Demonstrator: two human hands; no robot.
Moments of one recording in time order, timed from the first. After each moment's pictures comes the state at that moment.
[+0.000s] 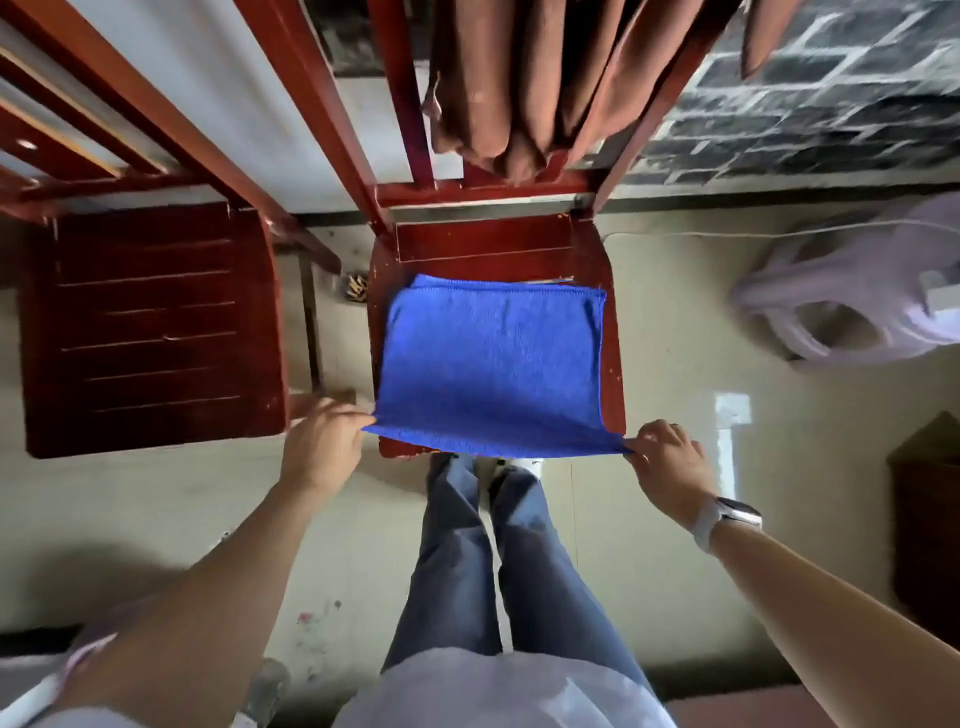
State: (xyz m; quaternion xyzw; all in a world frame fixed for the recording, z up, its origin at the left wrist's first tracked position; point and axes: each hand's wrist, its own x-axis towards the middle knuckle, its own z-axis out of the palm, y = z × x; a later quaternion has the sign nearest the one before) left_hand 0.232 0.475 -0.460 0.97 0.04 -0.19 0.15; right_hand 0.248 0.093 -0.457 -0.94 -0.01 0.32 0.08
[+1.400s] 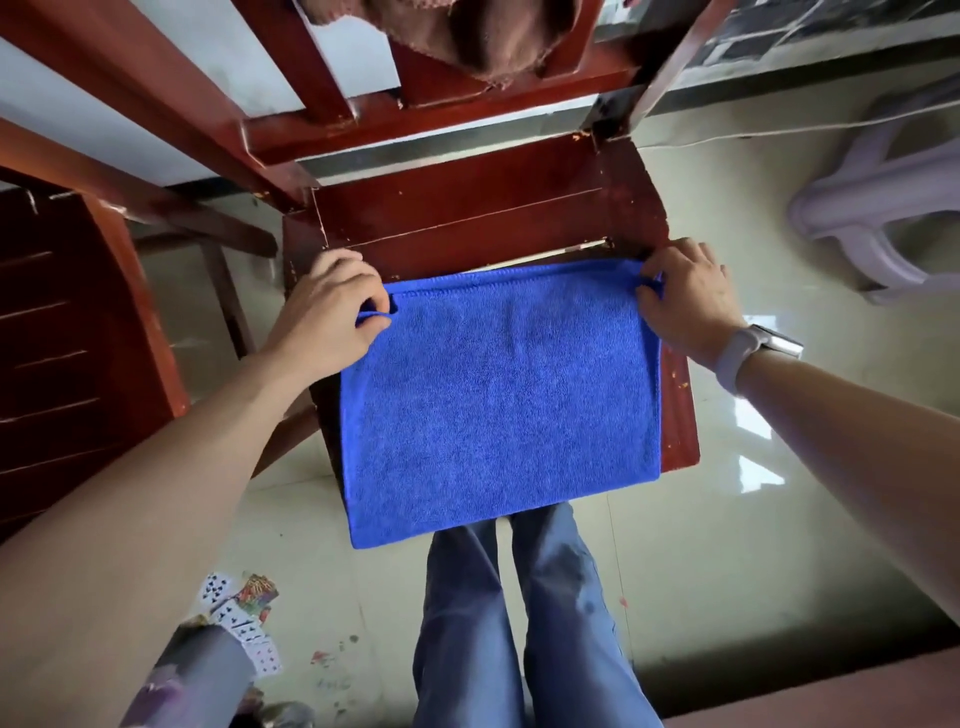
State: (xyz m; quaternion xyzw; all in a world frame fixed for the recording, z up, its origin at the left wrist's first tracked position) left_hand 0.410 0.468 -0.626 0.94 -0.13 -0.22 0.21; right_hand 0.413 0.122 -0.614 -0.96 0.06 0.22 0.15
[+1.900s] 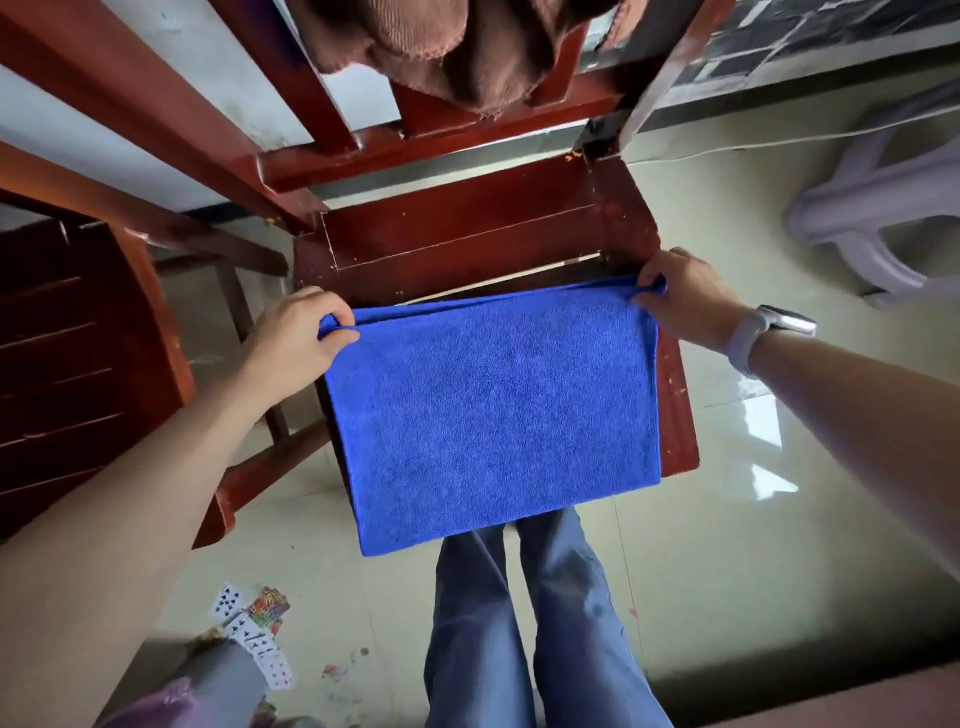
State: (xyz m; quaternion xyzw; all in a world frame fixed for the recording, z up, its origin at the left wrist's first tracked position) left_hand 0.407 0.491 -0.602 0.95 -0.05 -0.22 0.24; right_hand 0.431 0.109 -0.610 -0.94 0.04 0.29 0.19
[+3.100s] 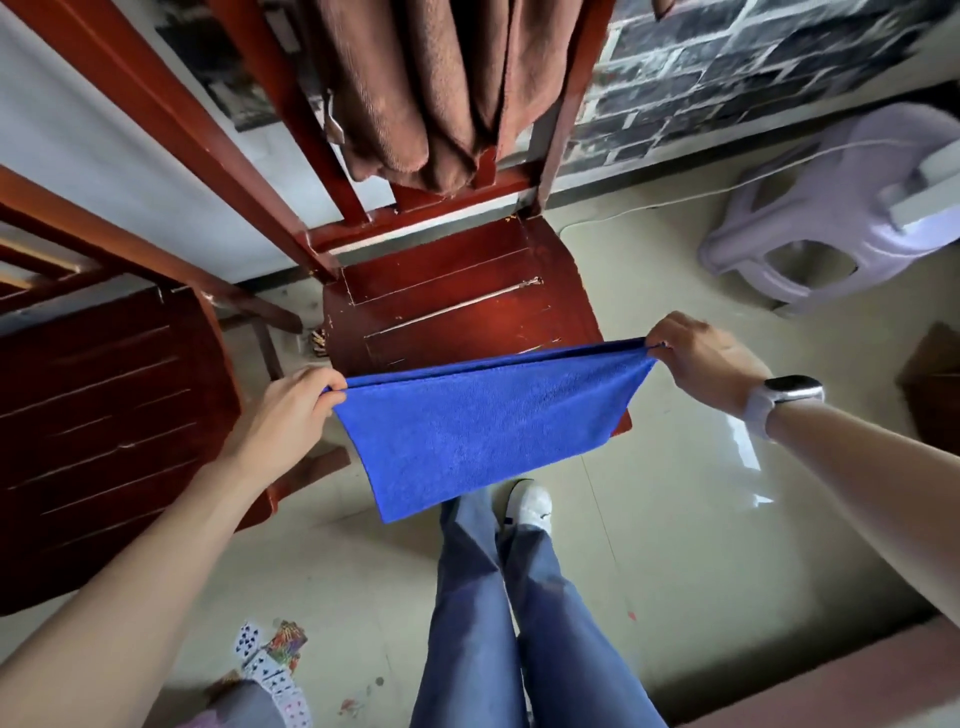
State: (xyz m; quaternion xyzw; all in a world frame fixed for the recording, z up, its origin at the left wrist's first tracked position) left_hand 0.327 0.483 -0.457 0.95 -0.06 -0.20 0.22; right_hand 0.325 0.070 -0.464 -0.97 -0.04 0.20 0.14
